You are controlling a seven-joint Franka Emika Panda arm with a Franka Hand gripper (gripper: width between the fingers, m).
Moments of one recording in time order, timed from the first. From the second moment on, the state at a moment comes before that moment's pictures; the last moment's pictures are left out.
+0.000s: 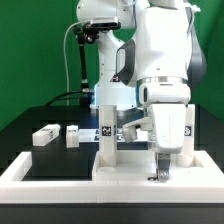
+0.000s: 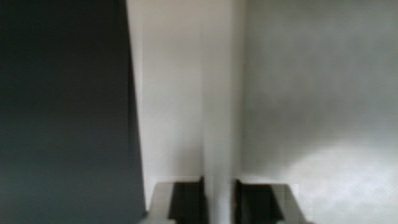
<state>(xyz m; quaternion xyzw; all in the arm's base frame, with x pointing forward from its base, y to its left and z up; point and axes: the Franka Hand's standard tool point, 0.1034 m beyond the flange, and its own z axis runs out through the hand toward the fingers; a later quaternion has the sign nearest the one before) 0.677 0.034 0.030 0.73 0.67 0.11 0.13</state>
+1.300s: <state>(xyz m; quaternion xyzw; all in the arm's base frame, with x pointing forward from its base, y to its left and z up) 0.675 0.030 0.029 0.73 0.66 0.09 0.12</state>
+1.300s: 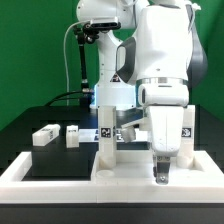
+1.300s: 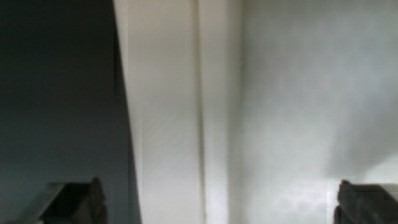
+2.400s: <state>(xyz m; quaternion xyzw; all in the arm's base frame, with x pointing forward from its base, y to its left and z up) 0.684 -0.004 0.128 0.83 0.53 0.09 0.12</state>
